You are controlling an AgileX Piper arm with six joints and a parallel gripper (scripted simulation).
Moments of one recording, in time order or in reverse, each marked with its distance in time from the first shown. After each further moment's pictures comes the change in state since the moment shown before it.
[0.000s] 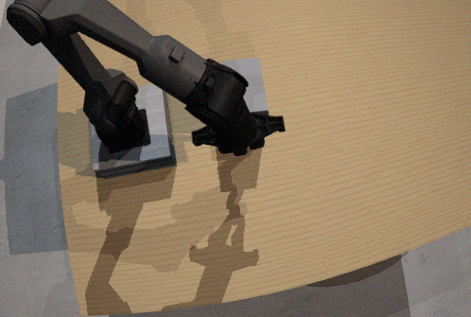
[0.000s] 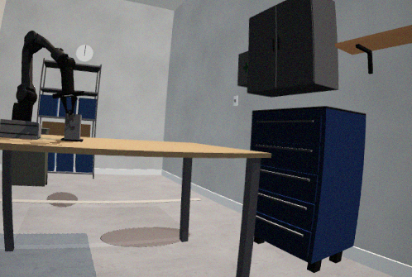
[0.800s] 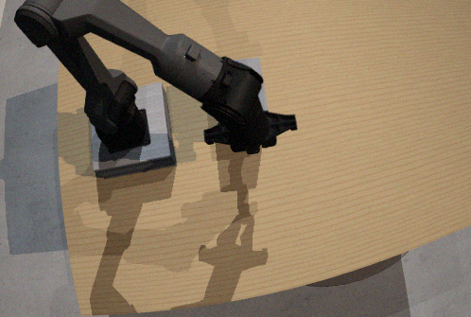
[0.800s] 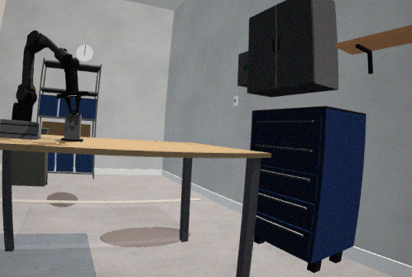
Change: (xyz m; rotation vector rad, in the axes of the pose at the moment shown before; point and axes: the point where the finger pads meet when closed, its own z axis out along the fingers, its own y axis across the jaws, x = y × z) arm 0.000 0.019 0.003 -0.002 -0.001 0.002
